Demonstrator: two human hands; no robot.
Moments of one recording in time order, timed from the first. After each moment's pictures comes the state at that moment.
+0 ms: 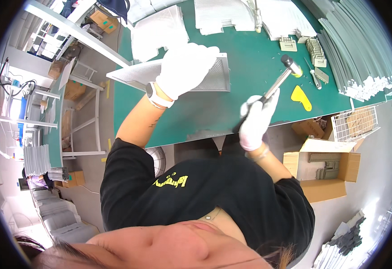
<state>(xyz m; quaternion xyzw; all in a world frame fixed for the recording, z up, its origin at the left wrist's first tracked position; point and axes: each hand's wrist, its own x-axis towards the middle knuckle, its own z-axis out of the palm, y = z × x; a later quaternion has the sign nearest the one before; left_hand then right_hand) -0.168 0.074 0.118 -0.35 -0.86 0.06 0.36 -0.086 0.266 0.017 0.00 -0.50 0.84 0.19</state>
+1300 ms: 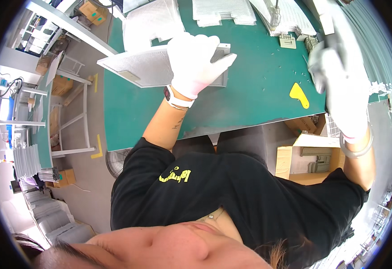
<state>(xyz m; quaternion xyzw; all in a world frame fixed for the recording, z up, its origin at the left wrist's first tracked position) -0.179 0.090 0.083 -0.23 -0.81 -0.15 0.52 -0.145 0.375 0.209 0.38 -0.79 0.46 0.15</state>
